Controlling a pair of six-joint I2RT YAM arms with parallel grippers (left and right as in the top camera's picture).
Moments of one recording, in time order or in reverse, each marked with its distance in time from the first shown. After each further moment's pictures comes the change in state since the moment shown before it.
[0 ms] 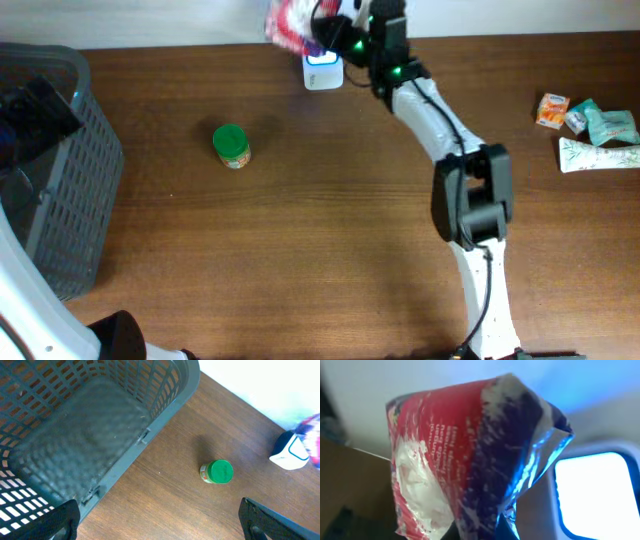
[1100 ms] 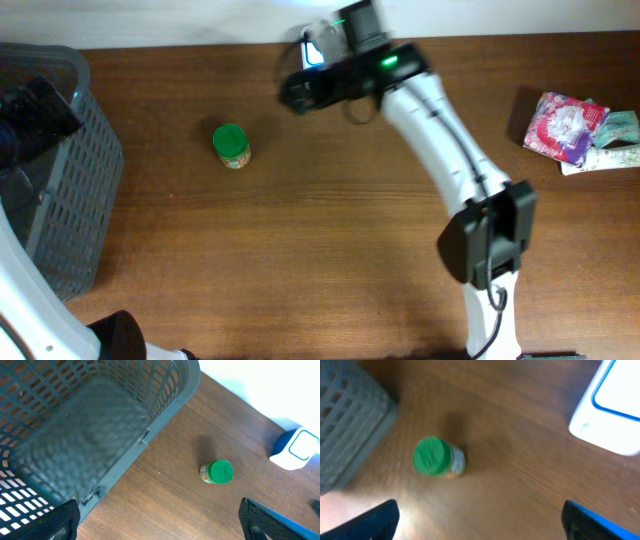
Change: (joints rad) left arm 0.000 0.000 0.000 -0.002 0.000 0.000; right arm 0.183 -0.244 0.045 -0.890 0.087 -0.679
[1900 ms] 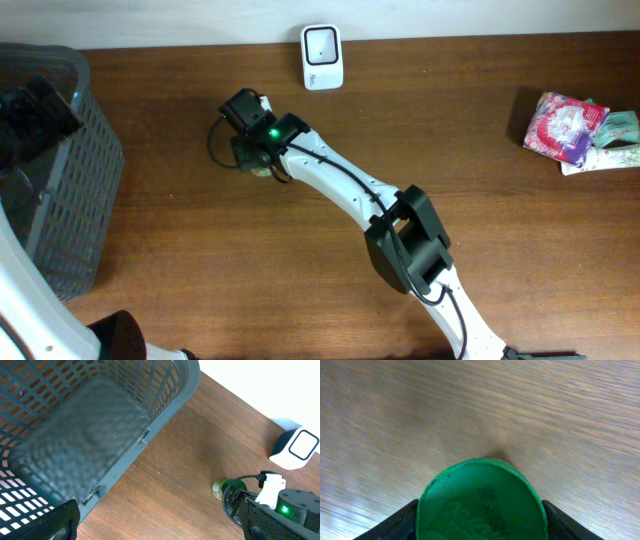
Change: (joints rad) left arm 0.000 0.000 0.000 0.001 0.000 0.000; right arm 0.309 0.245 0.020 0.014 0.507 0.322
